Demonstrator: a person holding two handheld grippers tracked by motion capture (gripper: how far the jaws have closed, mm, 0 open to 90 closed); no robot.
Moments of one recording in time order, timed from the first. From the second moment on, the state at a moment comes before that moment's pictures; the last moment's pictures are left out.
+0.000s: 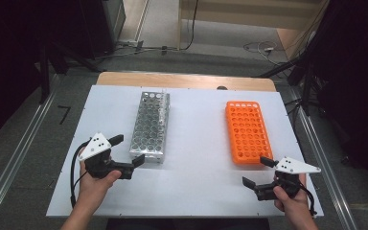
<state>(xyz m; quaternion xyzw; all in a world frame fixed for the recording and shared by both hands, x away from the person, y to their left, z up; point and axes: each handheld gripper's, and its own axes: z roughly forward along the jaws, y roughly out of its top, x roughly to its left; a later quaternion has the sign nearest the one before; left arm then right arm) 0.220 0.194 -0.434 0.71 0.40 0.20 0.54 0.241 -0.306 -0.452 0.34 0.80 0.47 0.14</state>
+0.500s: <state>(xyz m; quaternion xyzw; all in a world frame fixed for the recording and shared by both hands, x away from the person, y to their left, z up) 0.185 0.237 -0.448 0.69 0.40 0.22 0.56 0.242 -0.318 -0.454 0.36 0.80 0.46 0.16</state>
